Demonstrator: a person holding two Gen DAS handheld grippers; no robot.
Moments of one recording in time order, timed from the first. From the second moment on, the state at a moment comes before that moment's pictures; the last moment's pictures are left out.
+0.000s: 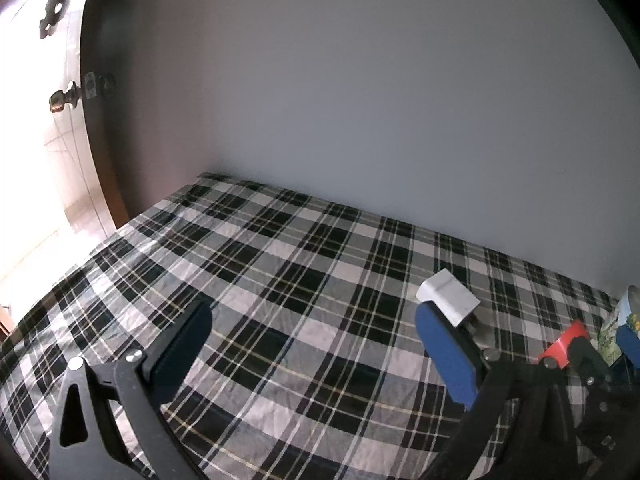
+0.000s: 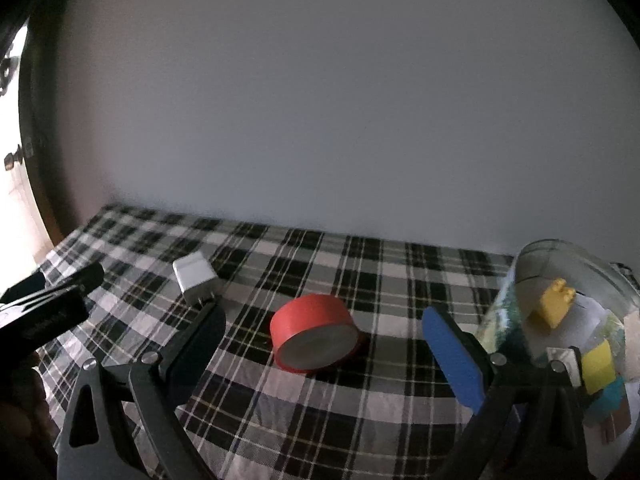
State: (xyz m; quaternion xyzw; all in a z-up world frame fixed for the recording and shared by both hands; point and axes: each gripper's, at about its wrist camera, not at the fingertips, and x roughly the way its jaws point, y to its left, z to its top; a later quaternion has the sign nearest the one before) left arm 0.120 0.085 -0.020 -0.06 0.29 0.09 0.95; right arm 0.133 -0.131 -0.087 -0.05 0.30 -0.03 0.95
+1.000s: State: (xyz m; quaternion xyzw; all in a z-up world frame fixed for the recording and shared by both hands) left arm 0.133 0.092 -0.027 -0.09 0.32 0.09 0.94; right arm 0.175 -0.129 -0.108 -0.02 0.38 0.02 0.92
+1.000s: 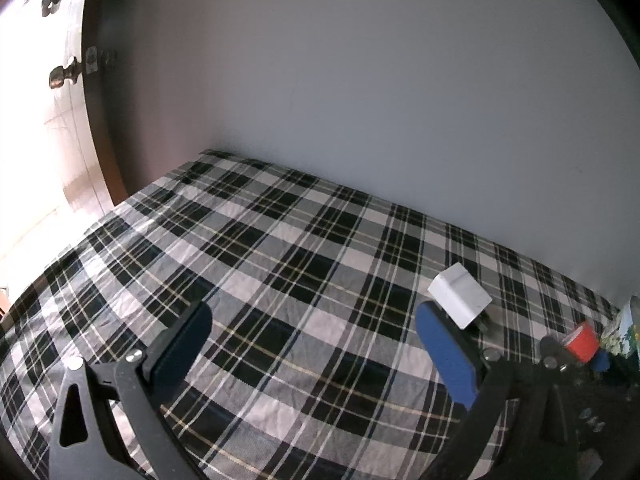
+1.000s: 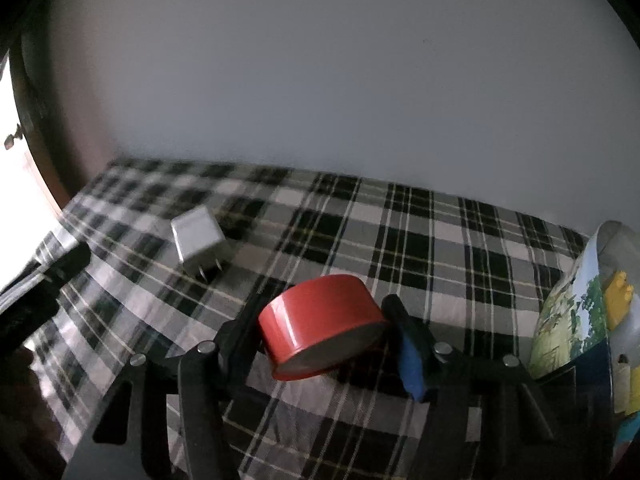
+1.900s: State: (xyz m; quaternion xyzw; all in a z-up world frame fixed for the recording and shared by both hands) left arm 0.224 -0.014 -0.051 -0.09 0.42 0.07 0.90; right arm 0.147 -0.179 -0.065 0.04 0.23 -0.09 0.97
